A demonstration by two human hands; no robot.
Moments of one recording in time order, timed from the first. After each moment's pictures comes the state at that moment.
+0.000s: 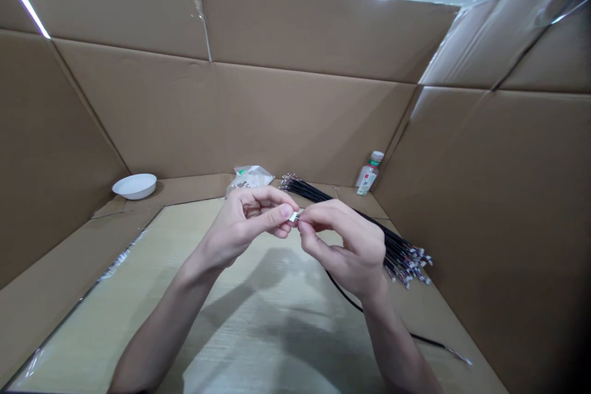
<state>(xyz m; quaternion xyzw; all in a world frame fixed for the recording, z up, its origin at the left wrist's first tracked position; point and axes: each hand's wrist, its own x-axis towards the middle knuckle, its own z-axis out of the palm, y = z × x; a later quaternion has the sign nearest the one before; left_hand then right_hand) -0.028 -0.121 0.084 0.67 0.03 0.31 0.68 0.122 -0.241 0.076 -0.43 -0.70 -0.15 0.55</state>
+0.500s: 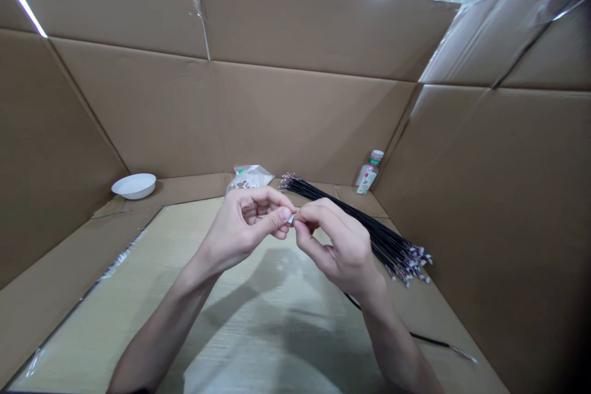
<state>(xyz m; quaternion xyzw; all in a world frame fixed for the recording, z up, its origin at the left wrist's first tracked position) -0.029 -0.127 0.087 0.70 0.06 0.34 0.62 0.123 -0.240 0.073 -0.45 -0.73 -0.16 0.49</state>
